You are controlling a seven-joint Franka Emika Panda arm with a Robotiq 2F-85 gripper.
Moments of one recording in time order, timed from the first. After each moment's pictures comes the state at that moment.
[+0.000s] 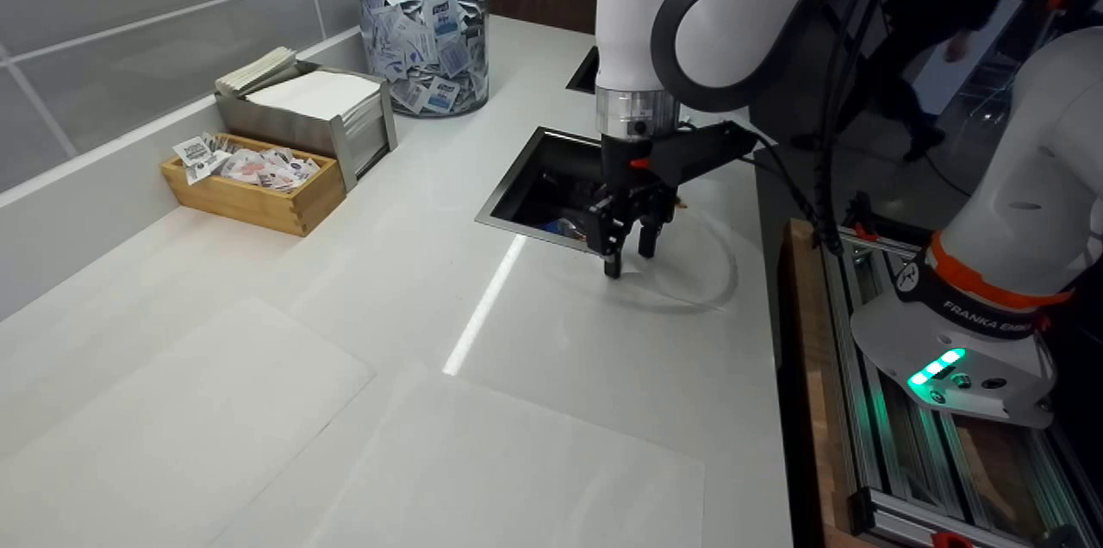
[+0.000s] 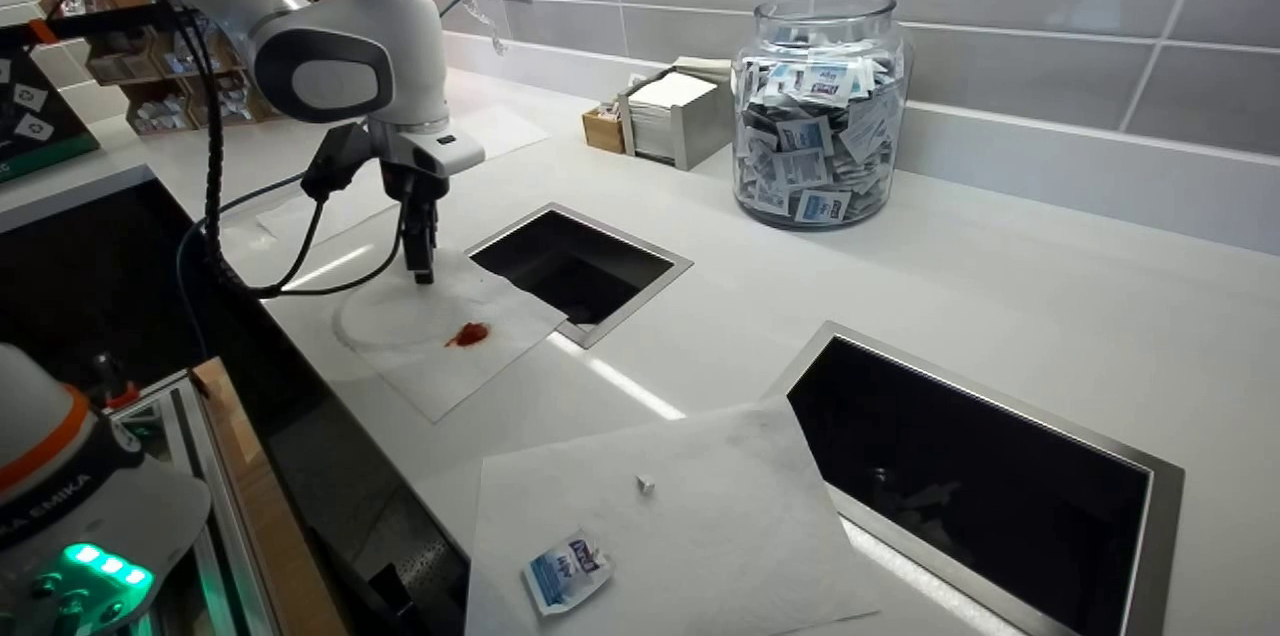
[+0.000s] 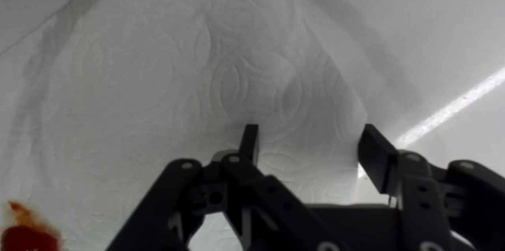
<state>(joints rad) 0.05 0.00 0.08 -2.61 0.27 2.43 0.42</state>
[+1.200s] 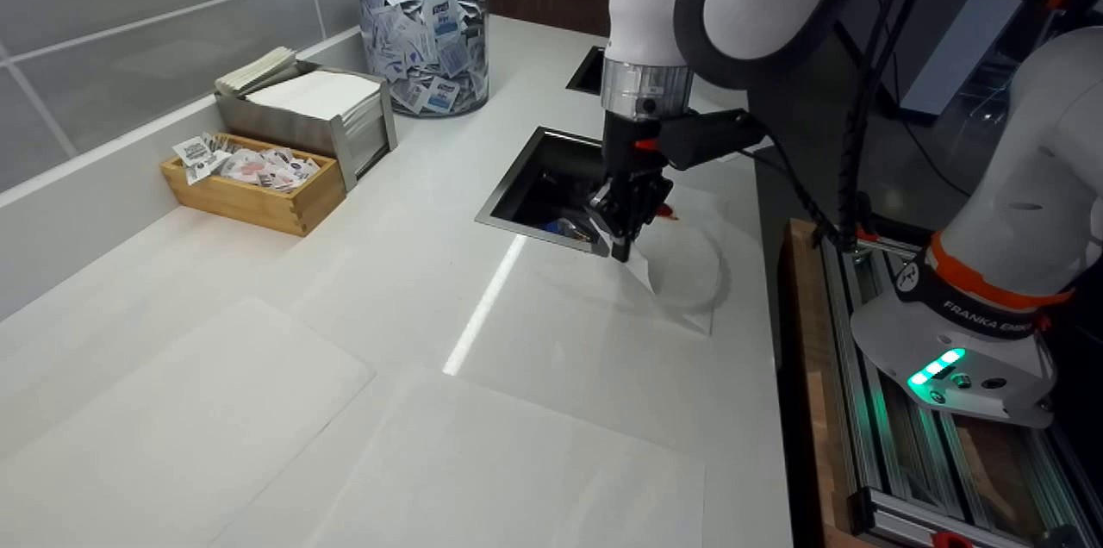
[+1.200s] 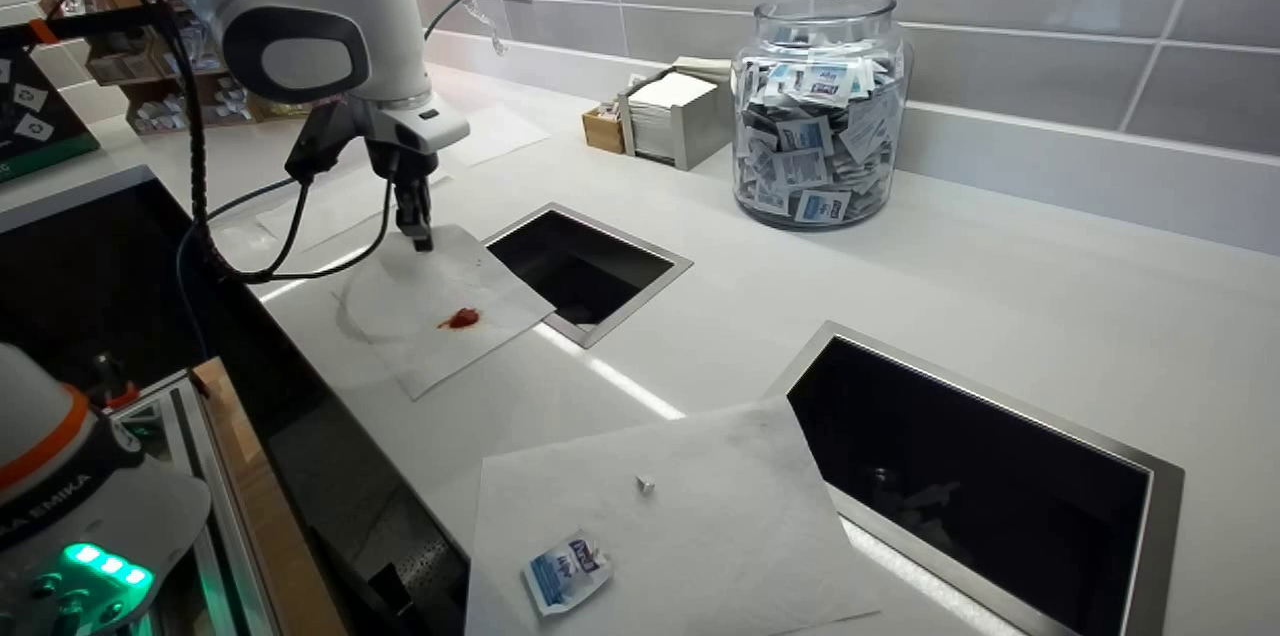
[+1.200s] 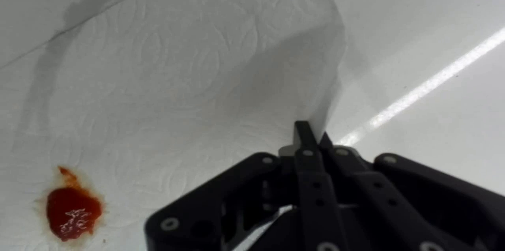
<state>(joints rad) 0.07 -0.09 0.09 -2.64 0.31 2.46 0.42</state>
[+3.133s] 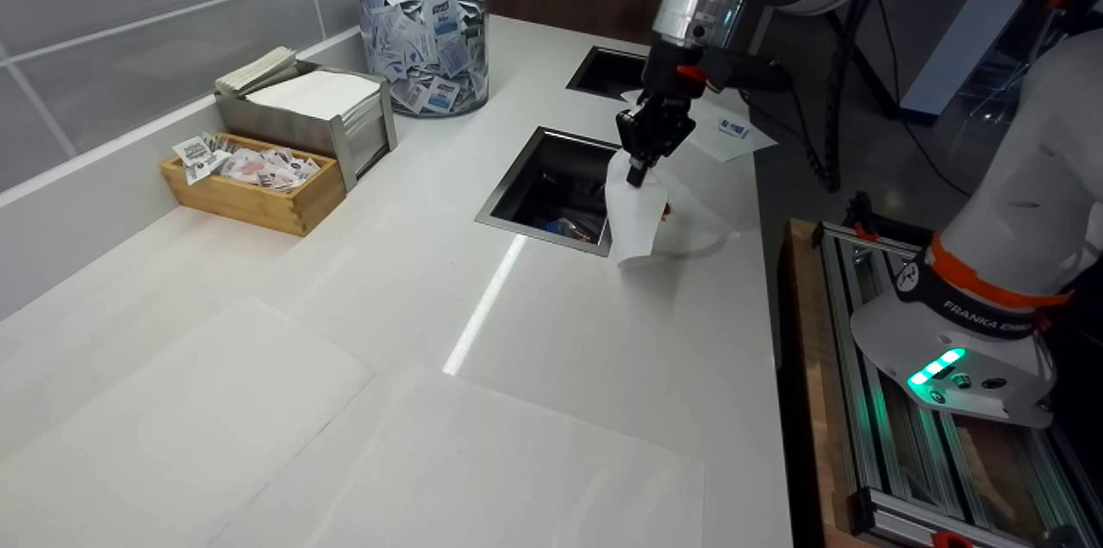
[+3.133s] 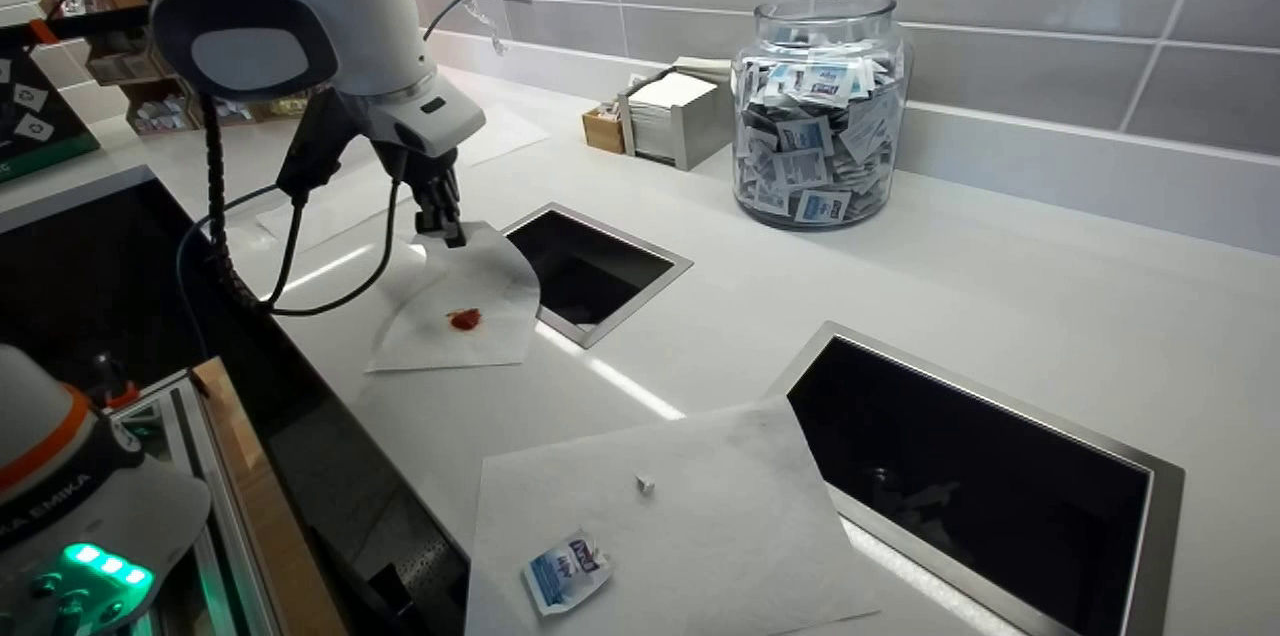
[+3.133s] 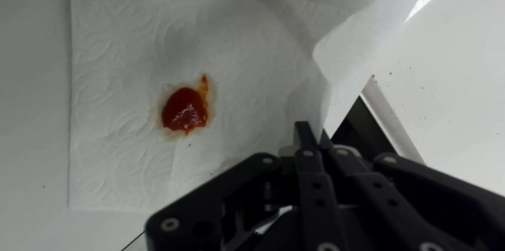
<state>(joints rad) -0.05 -0.27 -0.05 -2.74 0.36 2.51 0.20</state>
